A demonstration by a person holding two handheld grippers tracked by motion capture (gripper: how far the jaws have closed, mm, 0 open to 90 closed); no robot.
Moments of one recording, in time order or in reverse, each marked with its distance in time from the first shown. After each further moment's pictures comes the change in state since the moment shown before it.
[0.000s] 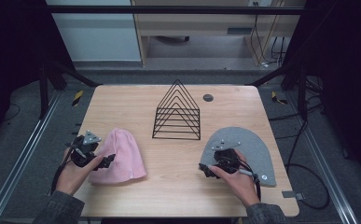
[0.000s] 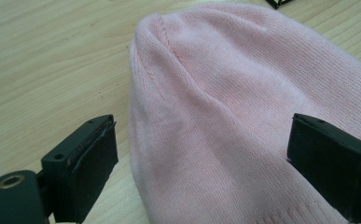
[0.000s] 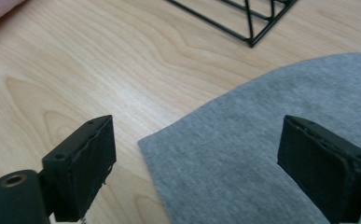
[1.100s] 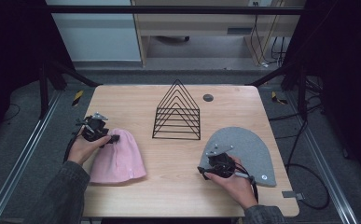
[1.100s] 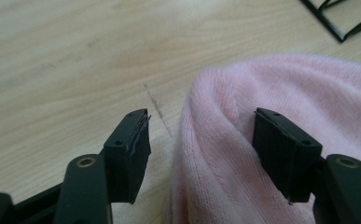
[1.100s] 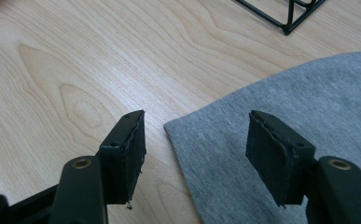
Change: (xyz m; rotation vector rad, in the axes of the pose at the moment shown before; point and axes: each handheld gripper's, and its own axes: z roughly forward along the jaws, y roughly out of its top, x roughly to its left) left arm 0.054 0.040 0.076 0.085 -0.109 -0.063; right arm 0.013 -0.003 0.006 0.050 0.017 -0.086
